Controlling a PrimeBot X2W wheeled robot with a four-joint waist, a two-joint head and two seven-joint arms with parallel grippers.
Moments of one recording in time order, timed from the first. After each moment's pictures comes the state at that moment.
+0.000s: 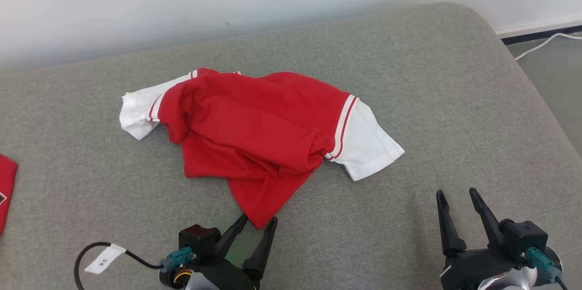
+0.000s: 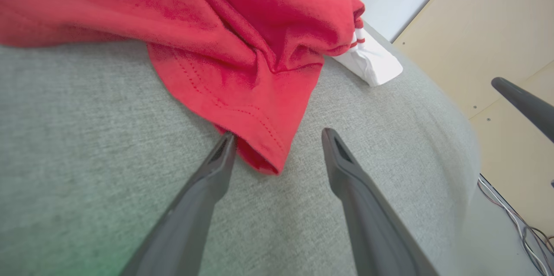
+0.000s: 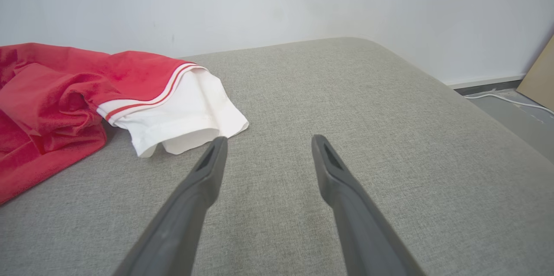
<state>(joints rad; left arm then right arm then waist) -0.45 0.05 -0.57 0.61 -0.53 -0.13 -0.26 -0.16 -0.19 0.19 0.31 0.21 0.13 -0.26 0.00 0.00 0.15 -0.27</state>
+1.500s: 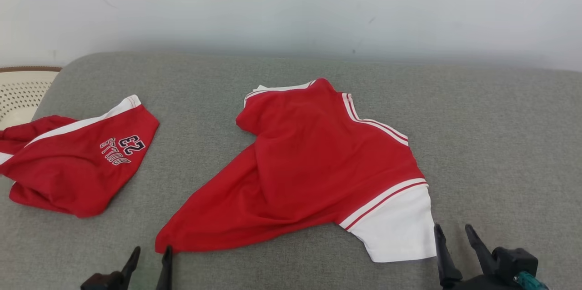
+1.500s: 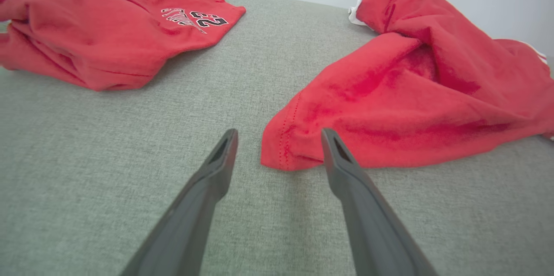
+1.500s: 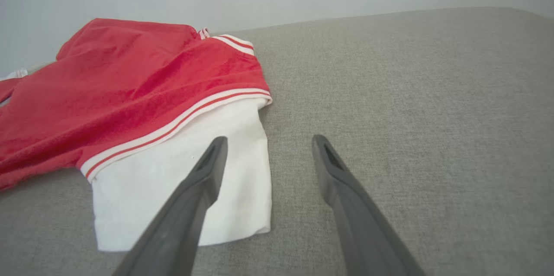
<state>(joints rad) -0.20 0.14 -0.09 0.48 -0.24 -0.05 -0.26 -0.11 -0.17 0.18 0.40 0.24 0.13 -0.26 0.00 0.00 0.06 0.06</state>
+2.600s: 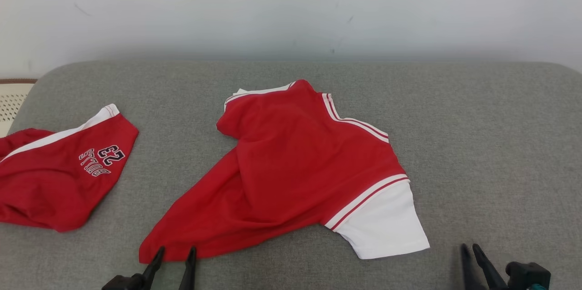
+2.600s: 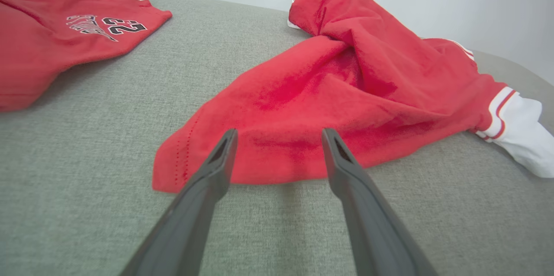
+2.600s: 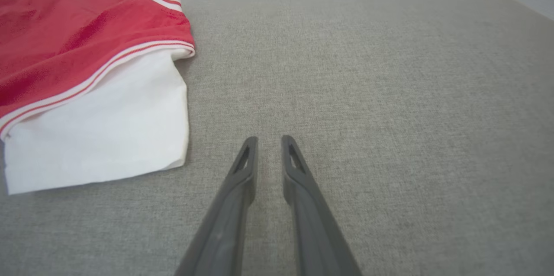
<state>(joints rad) -0.17 0.05 -0.05 0.42 -0.15 -0.12 -0.26 -0.09 -0.21 0.14 0.52 0.24 0.13 -0.26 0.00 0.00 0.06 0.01</state>
